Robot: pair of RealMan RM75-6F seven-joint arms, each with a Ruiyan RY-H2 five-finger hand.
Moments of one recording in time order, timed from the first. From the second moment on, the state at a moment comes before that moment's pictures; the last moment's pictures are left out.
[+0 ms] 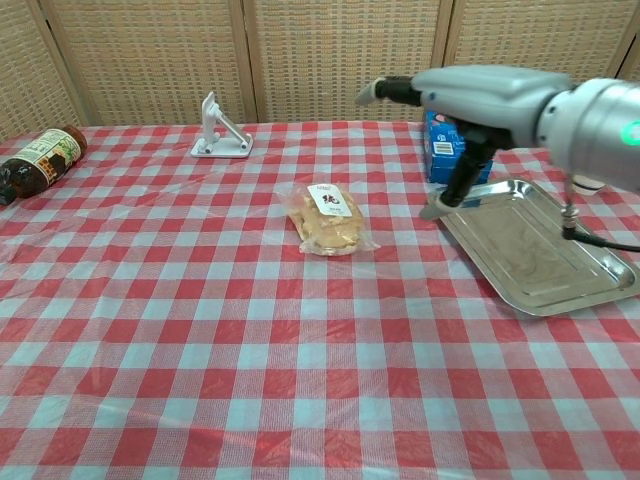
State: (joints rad) left arm -0.29 -1.19 -0.02 -1.64 1.32 1.49 0.22; right arm 0.73 -1.49 0.33 -1.73 -1.09 0.95 -0.59
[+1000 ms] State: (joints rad) left arm -0.29 -1.19 -0.08 -1.59 1.29 1.37 0.14; right arm 1.14 -1.80 0.33 -1.02 -0.67 0.59 -0.56
